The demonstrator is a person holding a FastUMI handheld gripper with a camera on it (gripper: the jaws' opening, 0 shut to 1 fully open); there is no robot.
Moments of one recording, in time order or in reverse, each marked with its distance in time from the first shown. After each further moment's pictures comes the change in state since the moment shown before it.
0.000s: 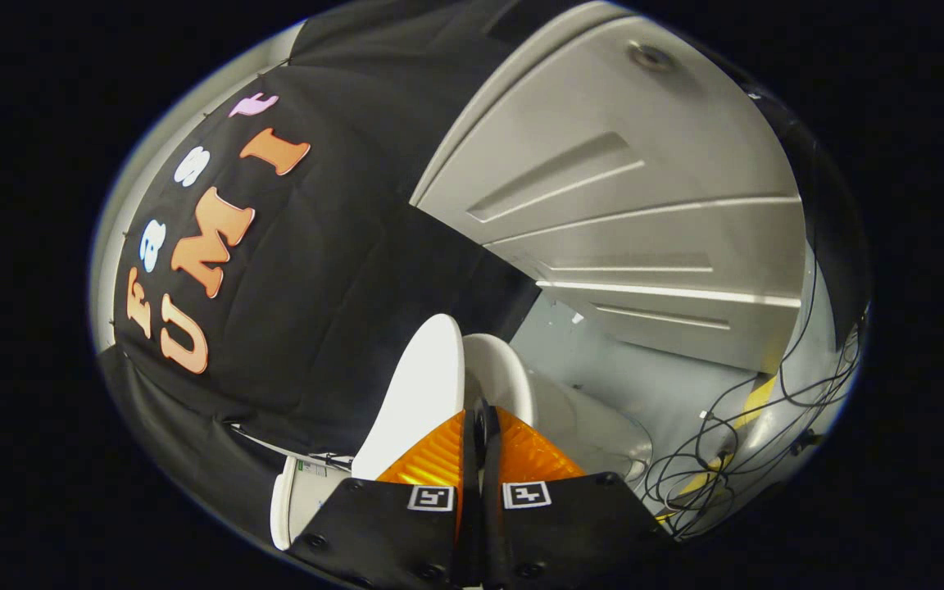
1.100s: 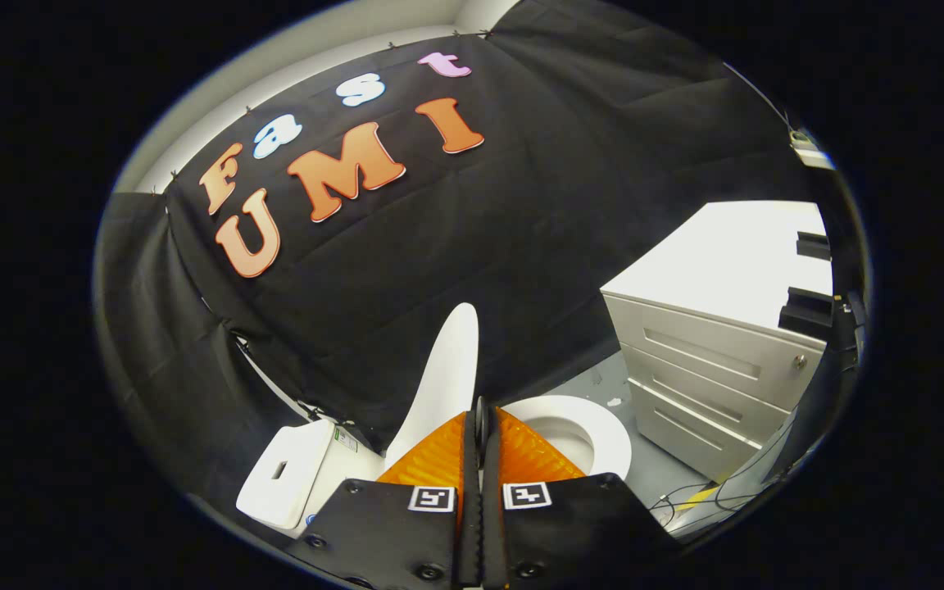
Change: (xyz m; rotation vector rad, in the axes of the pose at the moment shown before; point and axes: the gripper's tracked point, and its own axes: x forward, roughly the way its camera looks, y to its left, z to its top) arm -0.083 0.243 0.006 -0.519 -0.077 0.072
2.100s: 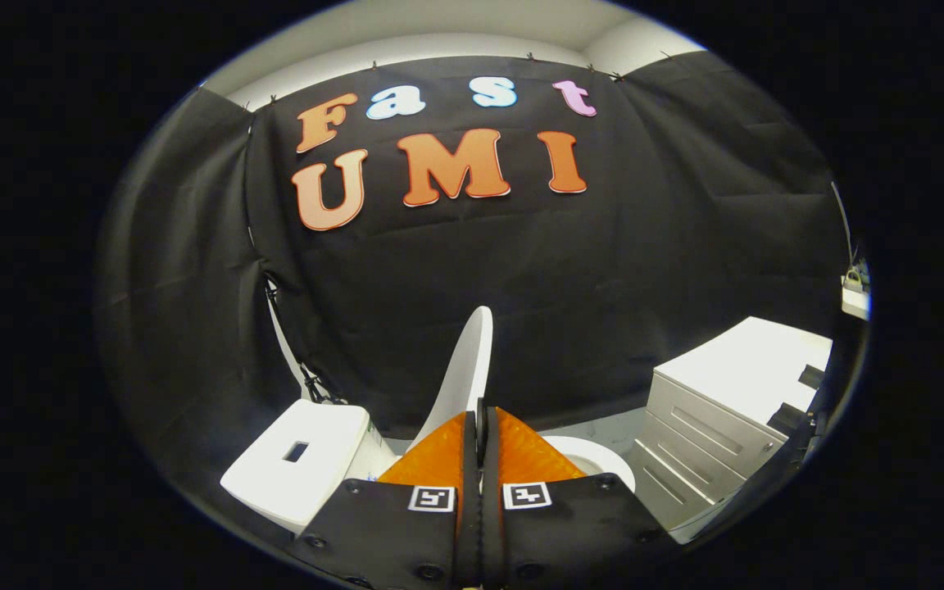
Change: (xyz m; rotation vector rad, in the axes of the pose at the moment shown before) arm -0.033 0.170 0.010 -0.370 -0.071 0.026
